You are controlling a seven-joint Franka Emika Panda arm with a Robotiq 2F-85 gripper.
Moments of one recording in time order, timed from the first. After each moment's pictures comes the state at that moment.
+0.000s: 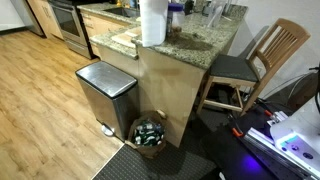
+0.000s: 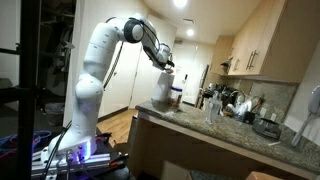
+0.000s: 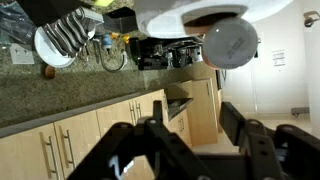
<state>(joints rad) -0.26 0.14 0.50 -1.71 -1.70 3.02 1.80</state>
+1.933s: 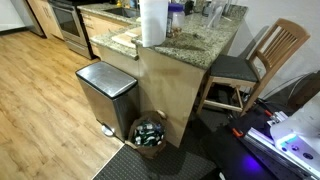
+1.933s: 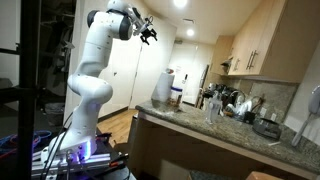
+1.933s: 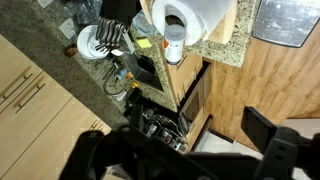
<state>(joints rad) 0.27 0.08 0.56 -1.26 -0.86 1.84 0.34</state>
